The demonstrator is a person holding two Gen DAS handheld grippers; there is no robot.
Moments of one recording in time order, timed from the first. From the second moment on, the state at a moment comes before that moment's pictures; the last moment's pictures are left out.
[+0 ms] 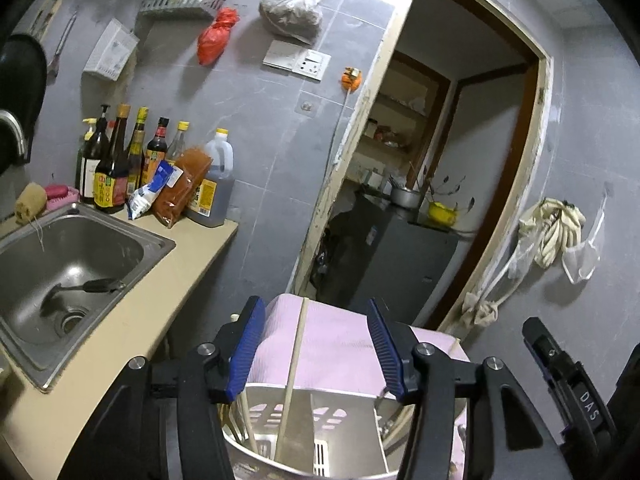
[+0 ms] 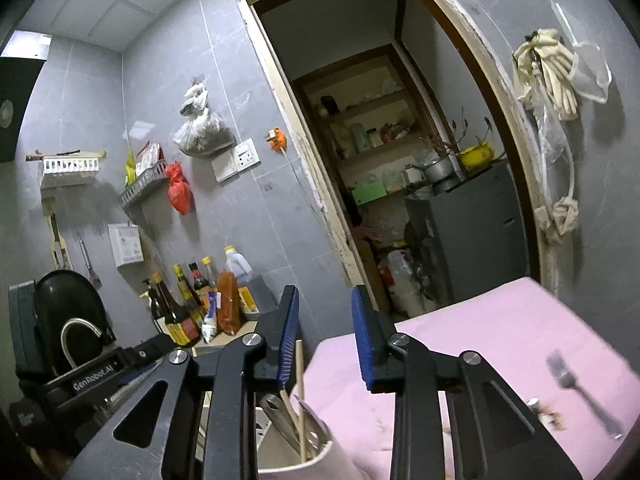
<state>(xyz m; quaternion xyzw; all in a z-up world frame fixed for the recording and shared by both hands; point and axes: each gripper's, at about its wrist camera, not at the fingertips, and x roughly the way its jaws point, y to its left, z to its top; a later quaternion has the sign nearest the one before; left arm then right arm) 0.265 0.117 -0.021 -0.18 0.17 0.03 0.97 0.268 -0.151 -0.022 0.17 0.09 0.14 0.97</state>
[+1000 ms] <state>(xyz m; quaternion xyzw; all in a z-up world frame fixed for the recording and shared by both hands) 0.219 -0.006 0.045 -0.08 0.18 0.02 0.98 0.217 -0.276 0.036 0.06 0.15 0.07 0.99</state>
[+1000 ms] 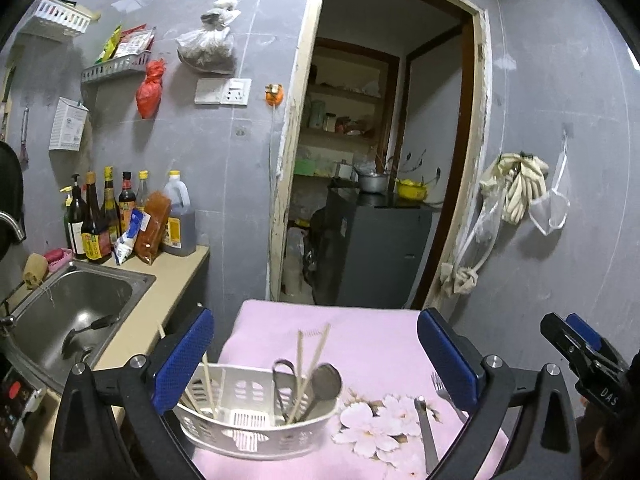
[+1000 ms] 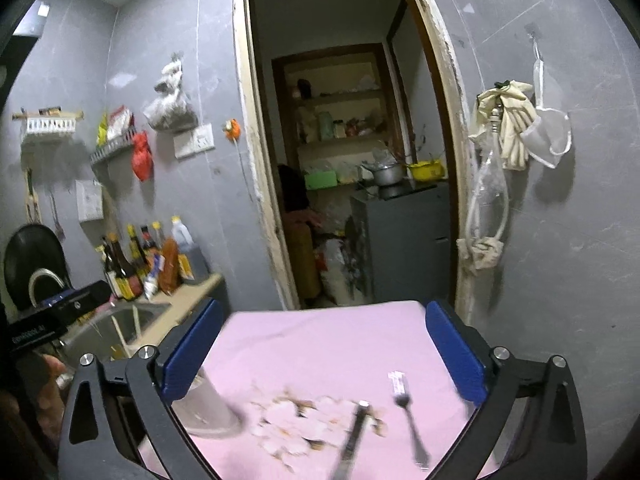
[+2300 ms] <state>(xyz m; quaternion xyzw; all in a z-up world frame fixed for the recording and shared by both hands) 0.320 -0.146 -0.150 -0.05 0.37 -0.10 0.92 0.328 -0.392 -0.167 0.09 0.34 0.08 0.93</state>
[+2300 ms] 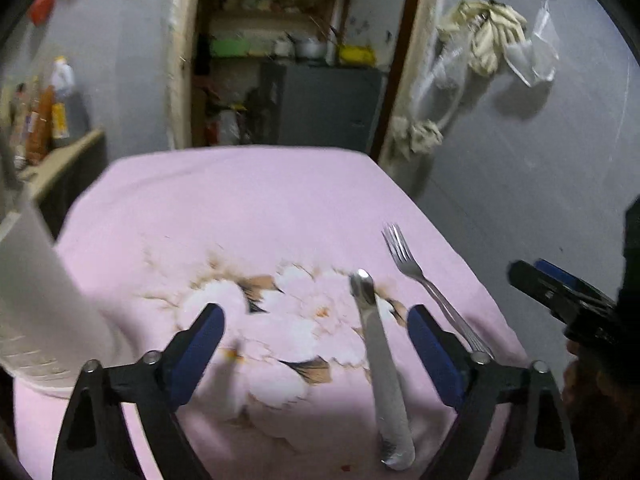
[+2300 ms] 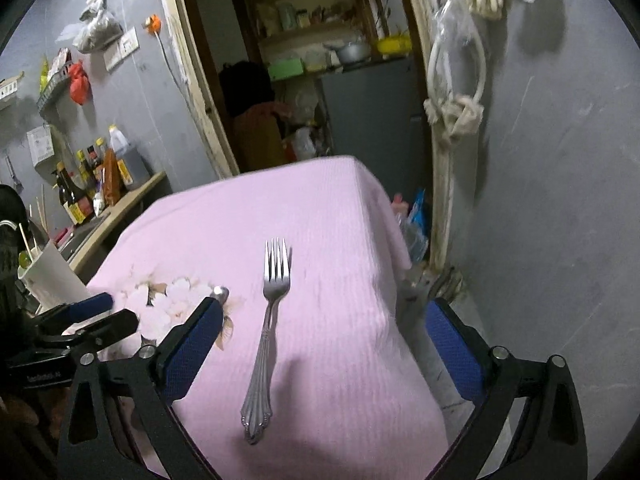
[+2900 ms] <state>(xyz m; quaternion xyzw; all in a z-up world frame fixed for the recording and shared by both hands) 0.344 -0.157 -0.177 -0.06 0.45 -0.16 0.88 0.350 -0.343 -0.203 0.04 0.43 0.17 0.88</state>
